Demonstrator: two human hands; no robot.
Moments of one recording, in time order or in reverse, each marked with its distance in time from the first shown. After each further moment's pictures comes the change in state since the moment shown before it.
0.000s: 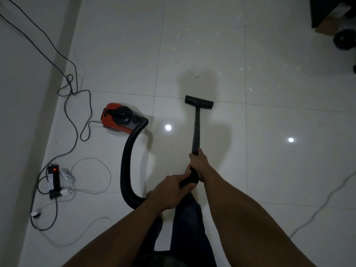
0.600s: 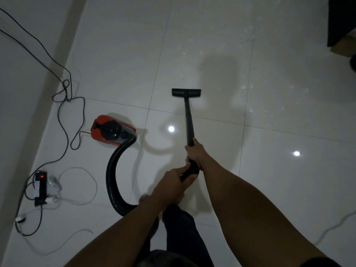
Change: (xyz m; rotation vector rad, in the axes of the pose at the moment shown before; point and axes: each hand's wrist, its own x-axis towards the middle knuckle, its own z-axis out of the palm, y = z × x) left_hand 0.167 0.127 -0.028 -0.245 0.177 -0.142; right_hand 0.121 -0.171 -0.085 -0.179 -0.164 -0.059
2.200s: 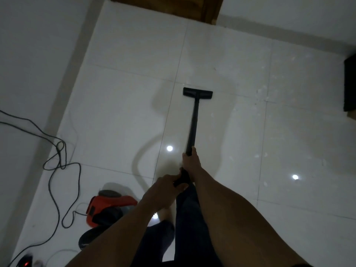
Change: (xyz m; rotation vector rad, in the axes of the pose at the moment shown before) left_hand 0.364 0.201 -0.352 0.112 -0.080 -0.061; right_hand 0.253 -0.452 0.045 -0.010 0.160 -0.017
